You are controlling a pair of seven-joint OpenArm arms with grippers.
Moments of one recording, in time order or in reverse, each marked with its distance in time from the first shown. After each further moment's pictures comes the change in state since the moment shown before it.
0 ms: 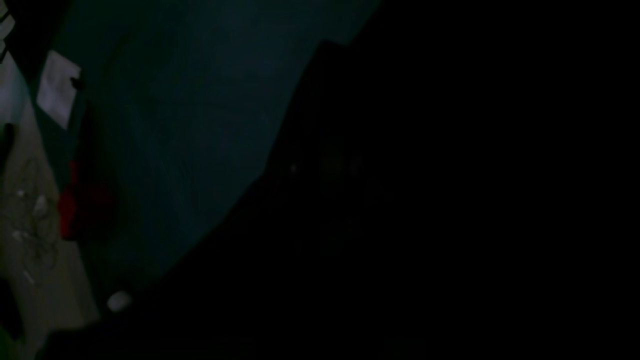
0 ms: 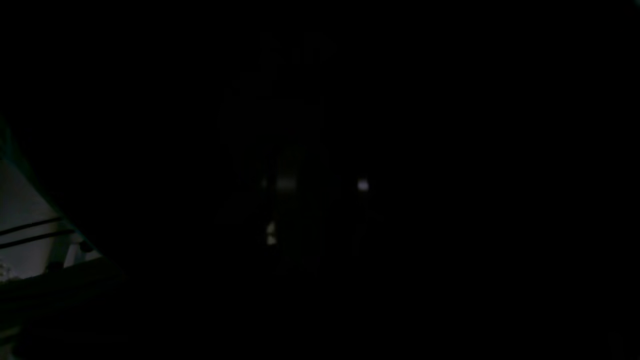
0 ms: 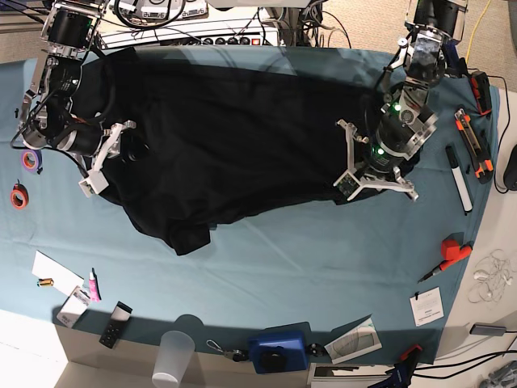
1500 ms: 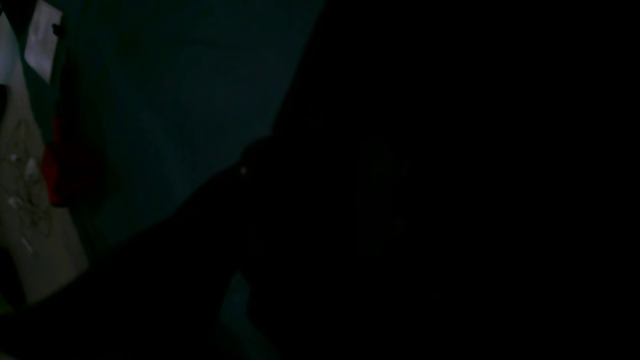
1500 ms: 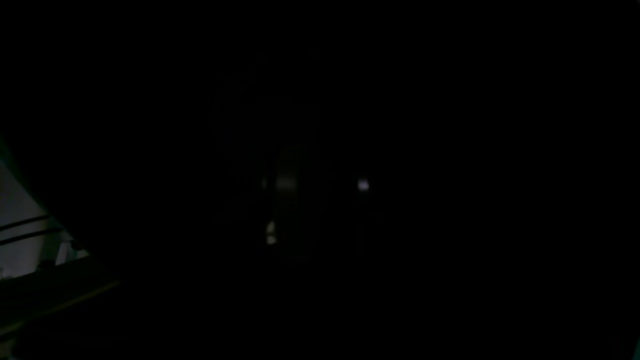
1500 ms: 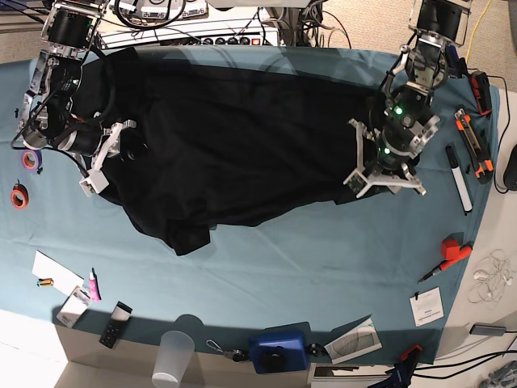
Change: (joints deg) left arm -1.0 -1.1 0.0 -6.4 3.3 2.0 -1.6; right arm 0.0 0.0 0.0 0.0 -1.7 0.0 0.0
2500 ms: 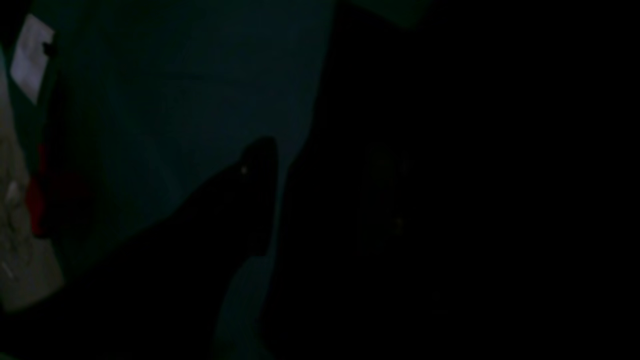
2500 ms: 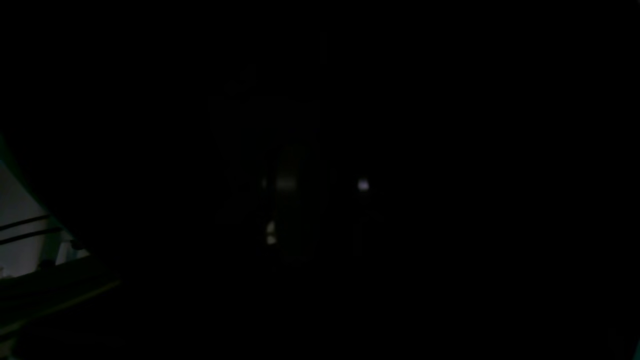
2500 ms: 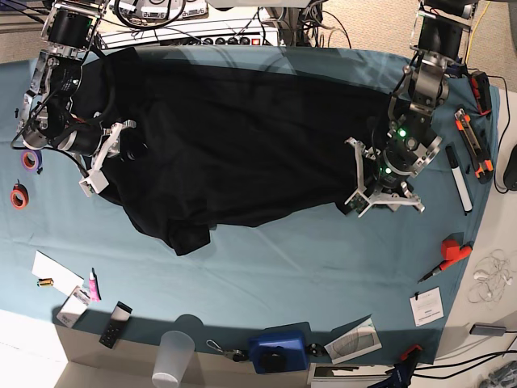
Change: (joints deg) left arm -6.3 0.0 0.0 -7.1 -4.8 -0.4 -1.7; right arm 0.0 0.0 0.0 0.0 0.0 0.0 0.0
